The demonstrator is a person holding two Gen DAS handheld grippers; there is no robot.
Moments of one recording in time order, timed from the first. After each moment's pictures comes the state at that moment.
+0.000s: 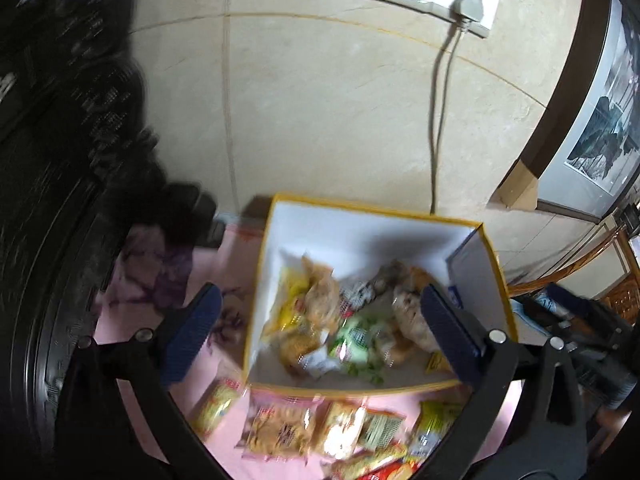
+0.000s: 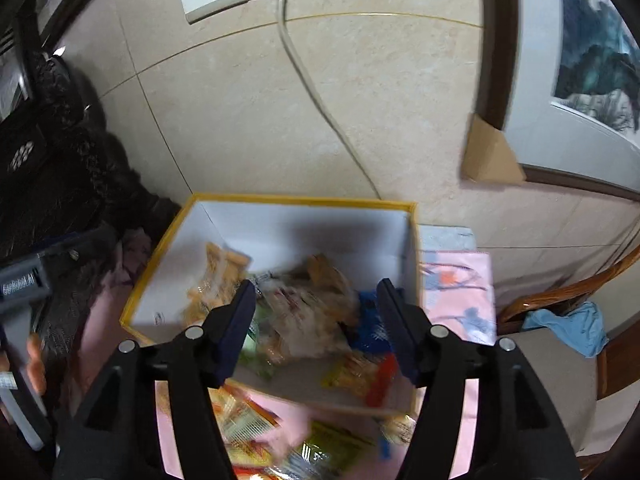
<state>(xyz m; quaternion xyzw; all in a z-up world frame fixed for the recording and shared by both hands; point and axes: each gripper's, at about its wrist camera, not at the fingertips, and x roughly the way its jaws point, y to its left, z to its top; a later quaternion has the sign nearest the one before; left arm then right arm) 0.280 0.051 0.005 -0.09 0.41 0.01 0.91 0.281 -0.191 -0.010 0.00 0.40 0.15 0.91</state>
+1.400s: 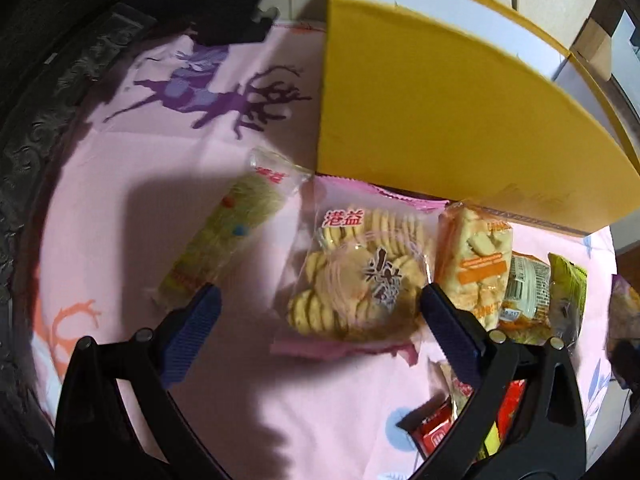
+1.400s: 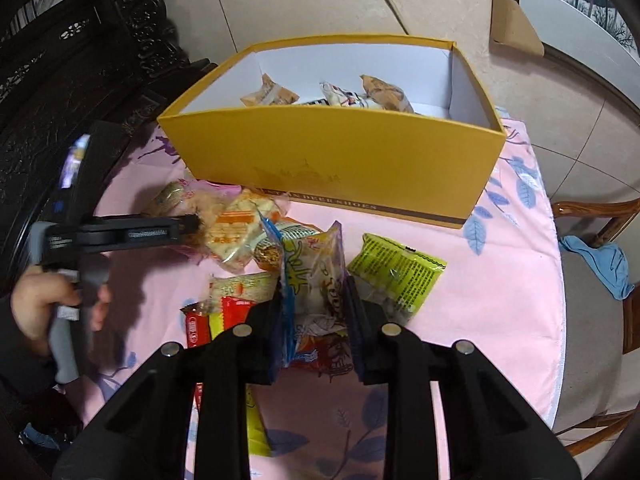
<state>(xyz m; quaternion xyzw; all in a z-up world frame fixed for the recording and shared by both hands) 0.209 0.069 -0.189 -0.08 0.55 0.06 0.83 0.139 -0.171 -0.126 -0.02 0.46 0.21 0.86</state>
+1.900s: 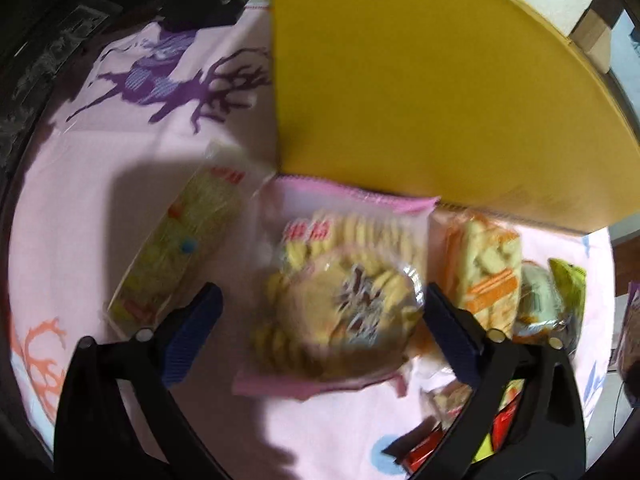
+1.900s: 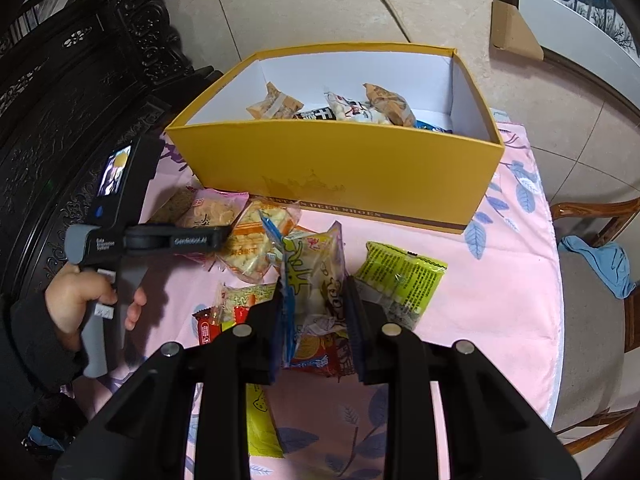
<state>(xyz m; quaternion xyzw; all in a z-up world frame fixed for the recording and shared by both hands) 0.230 0.062 -0.206 -0.08 0.56 0.03 0.82 0.139 -0.169 -0.116 -0.01 0.46 0.21 0.86</state>
